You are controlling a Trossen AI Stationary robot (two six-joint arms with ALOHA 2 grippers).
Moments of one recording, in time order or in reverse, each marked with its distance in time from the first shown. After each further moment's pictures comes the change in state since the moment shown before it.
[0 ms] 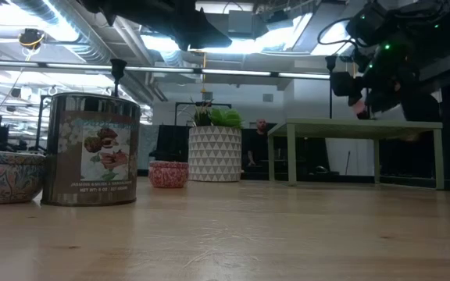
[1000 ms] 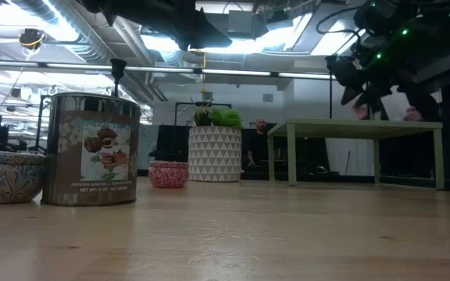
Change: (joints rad) left arm 0.000 0.000 0.000 0.000 0.000 0.000; right arm 0.106 -0.101 0.000 -0.140 -0.223 0.000
